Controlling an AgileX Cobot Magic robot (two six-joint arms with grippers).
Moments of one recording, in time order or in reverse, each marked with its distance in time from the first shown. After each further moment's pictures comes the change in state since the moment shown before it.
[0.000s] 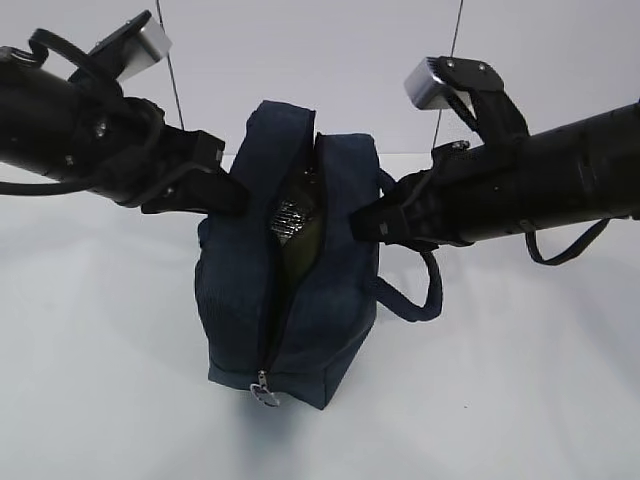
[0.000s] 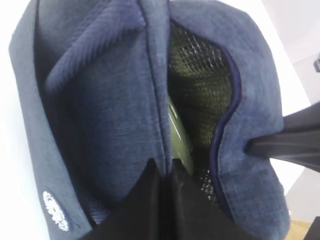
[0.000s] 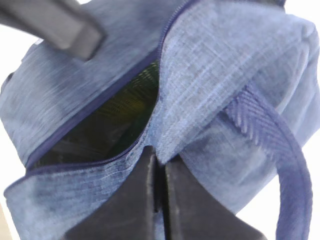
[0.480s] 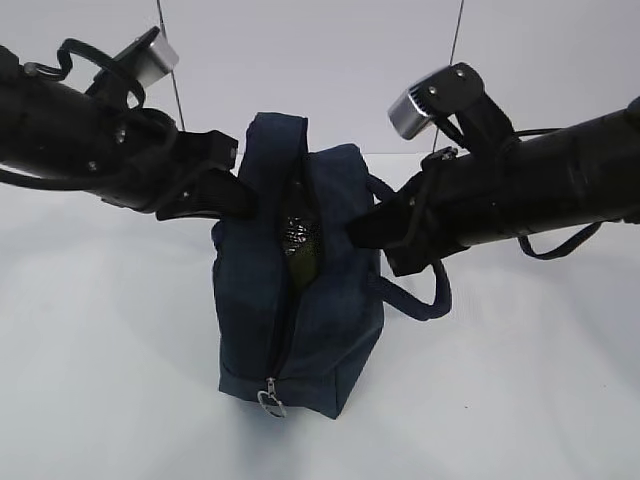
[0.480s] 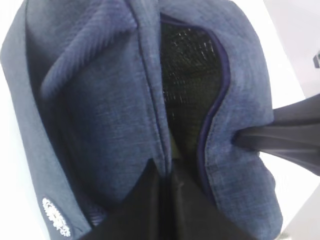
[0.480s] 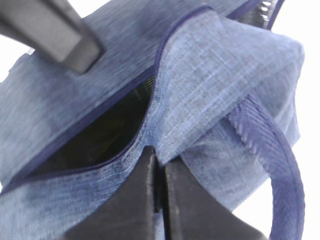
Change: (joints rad) left arm 0.000 0.049 0.000 -0.072 -0.033 -0.019; right arm 0.000 0.023 -0.009 0.000 0.008 -0.268
